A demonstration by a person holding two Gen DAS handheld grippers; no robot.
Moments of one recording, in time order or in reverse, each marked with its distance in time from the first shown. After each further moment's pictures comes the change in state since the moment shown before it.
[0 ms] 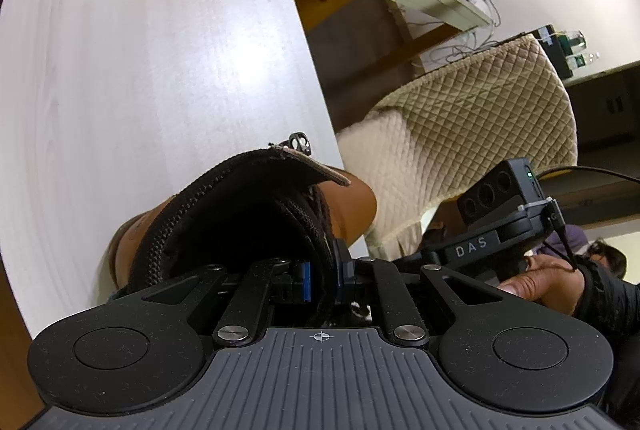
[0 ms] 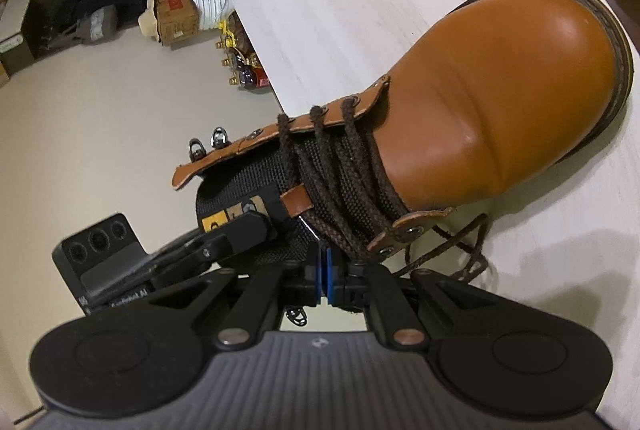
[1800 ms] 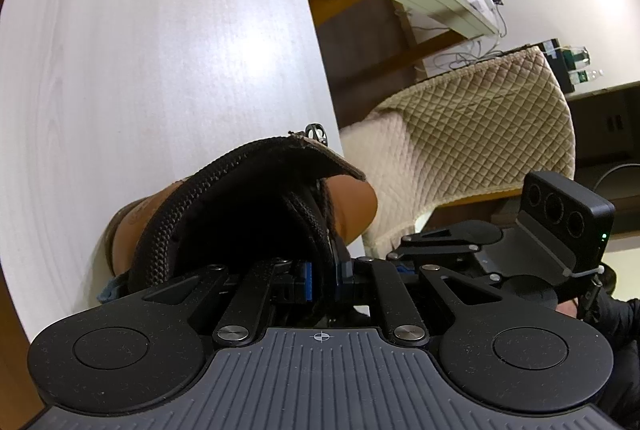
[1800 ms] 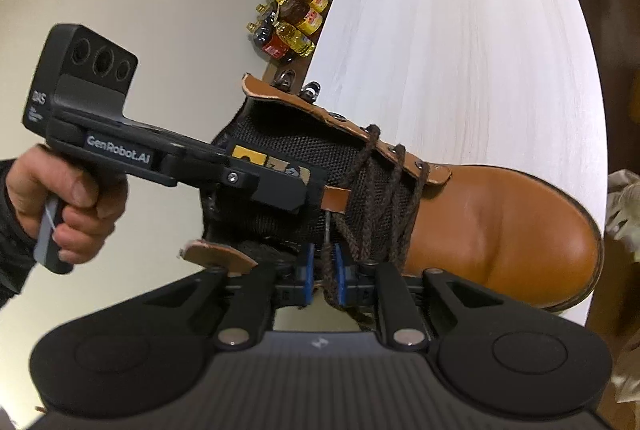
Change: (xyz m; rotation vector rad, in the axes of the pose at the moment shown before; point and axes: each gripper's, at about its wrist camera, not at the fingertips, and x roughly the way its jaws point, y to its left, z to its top) left arm 0.004 0.012 -0.002 -0.075 0.002 -0.033; right arm 0.010 0.084 -0.035 -0.744 -0.021 -0.356
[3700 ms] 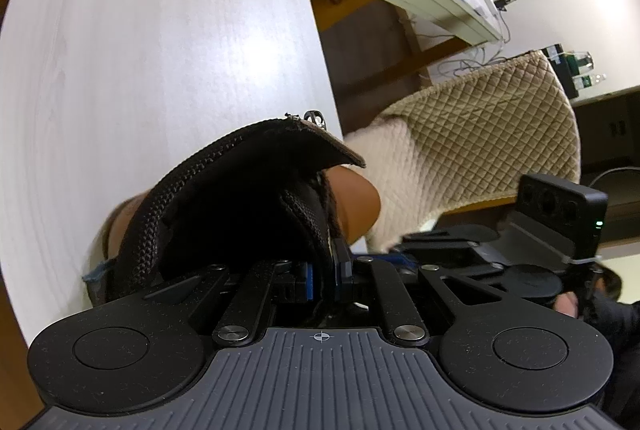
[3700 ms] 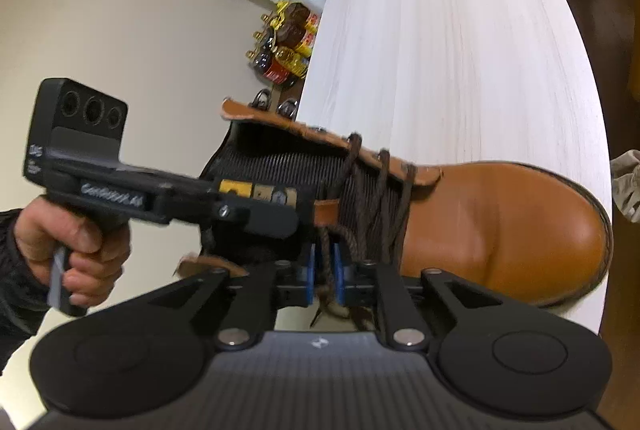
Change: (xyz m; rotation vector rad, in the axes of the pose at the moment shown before) left arm 0.007 -0.008 -0.010 0.036 -0.039 0.059; right arm -0.024 -0.013 -0.014 0.078 -0.063 0.051
